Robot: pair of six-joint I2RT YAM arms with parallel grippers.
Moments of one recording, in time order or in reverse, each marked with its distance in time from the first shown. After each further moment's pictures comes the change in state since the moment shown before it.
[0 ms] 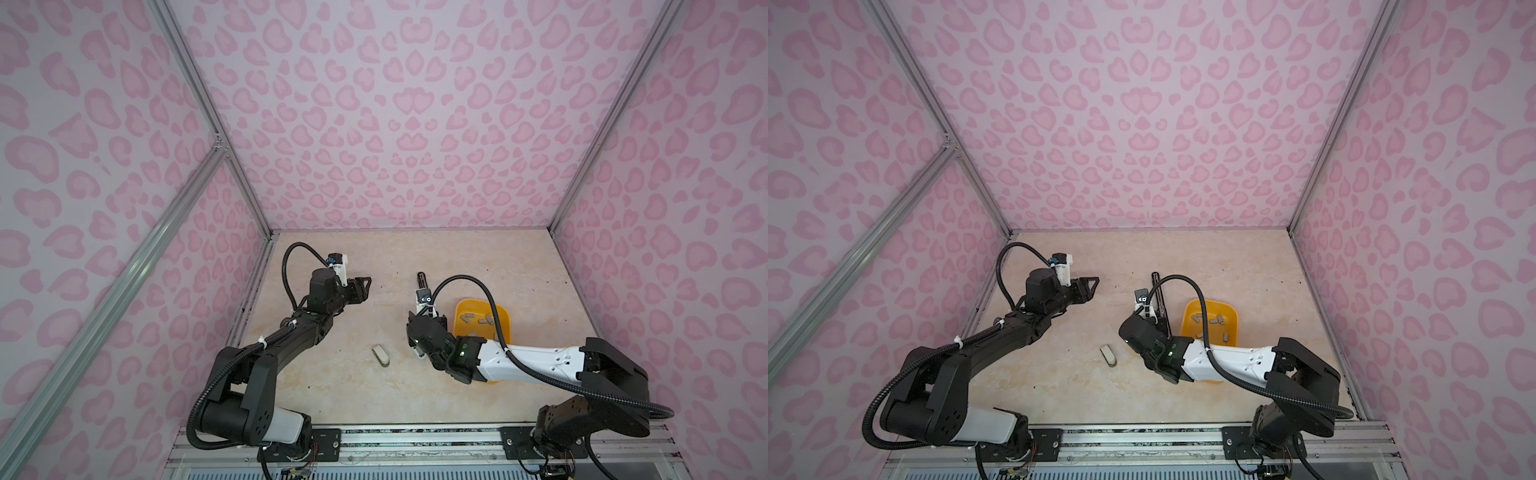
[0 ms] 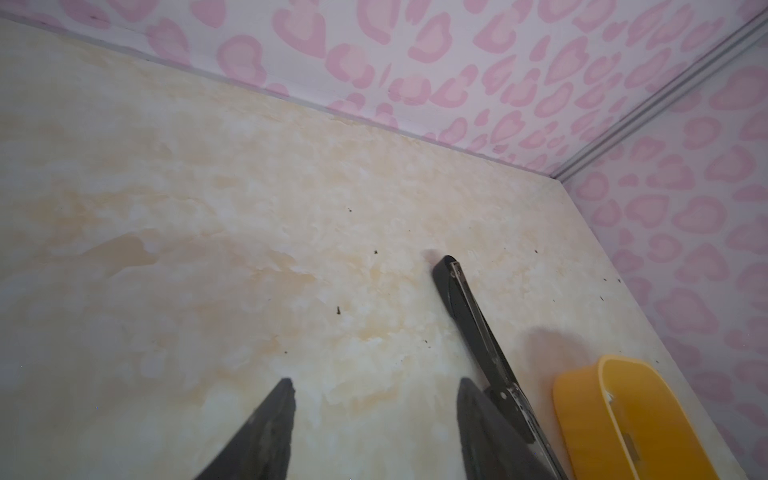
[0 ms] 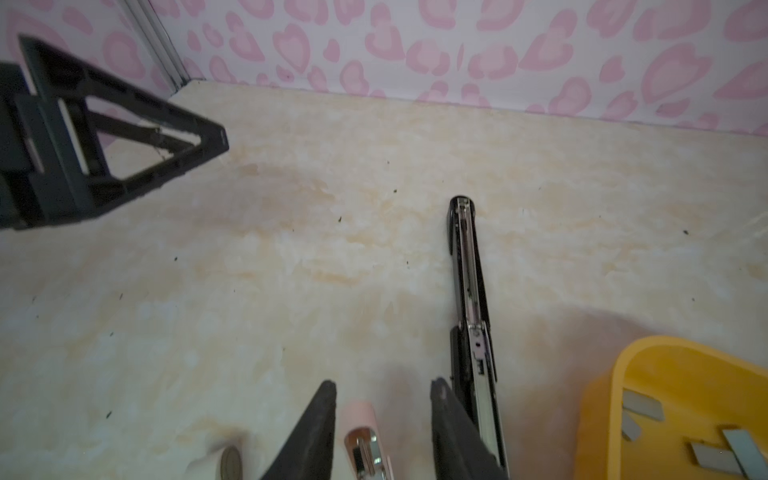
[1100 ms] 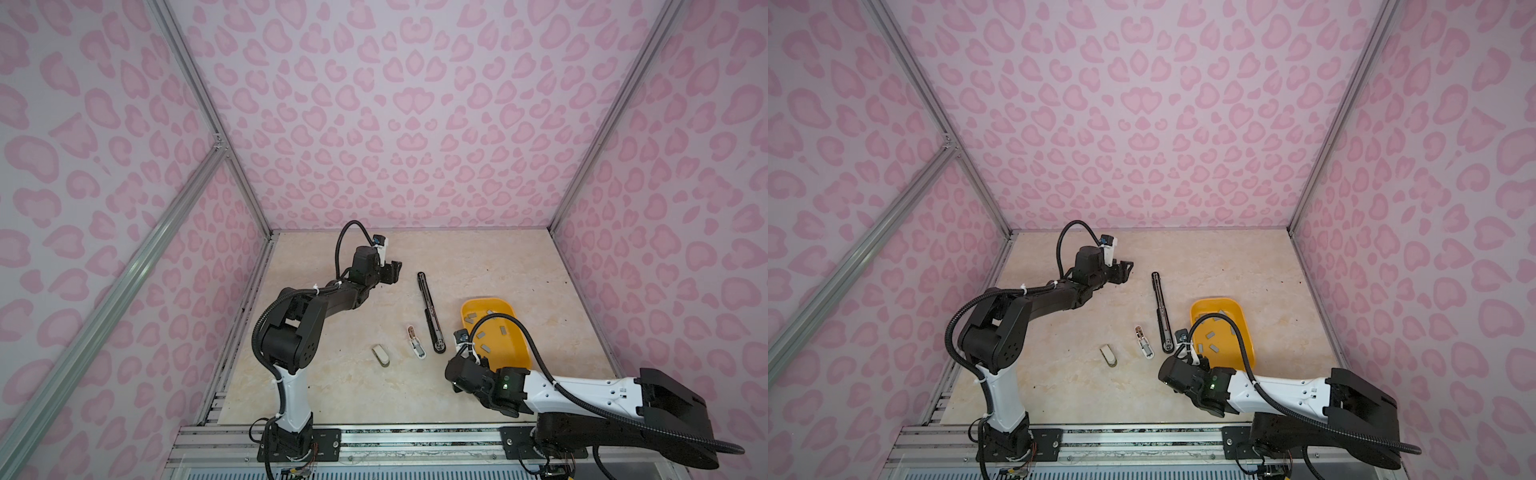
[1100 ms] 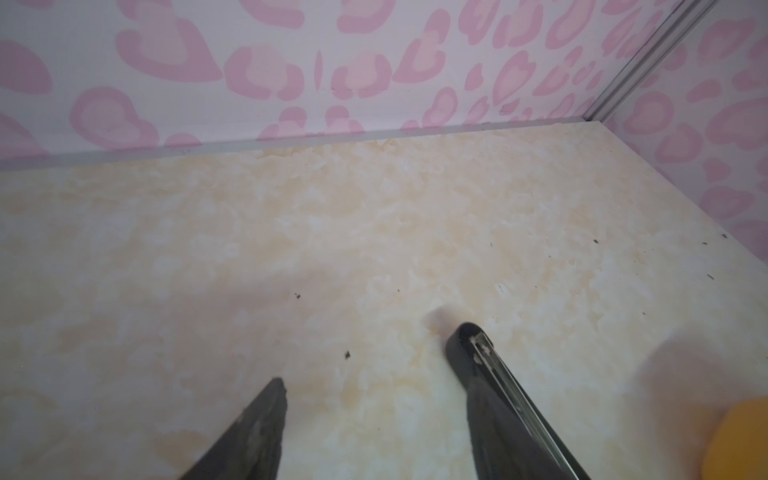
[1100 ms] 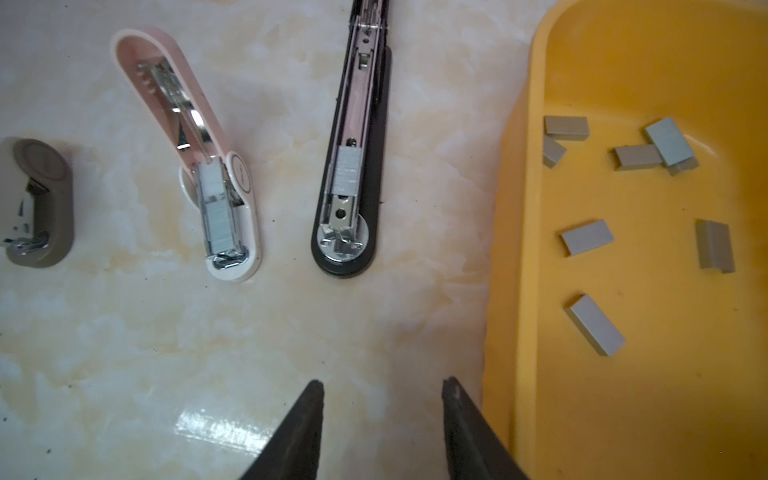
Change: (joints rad) left arm -0.137 0.532 0.485 0.041 -0.156 0.221; right arm 0.048 -0.356 -0.386 -0.331 -0.121 0.212
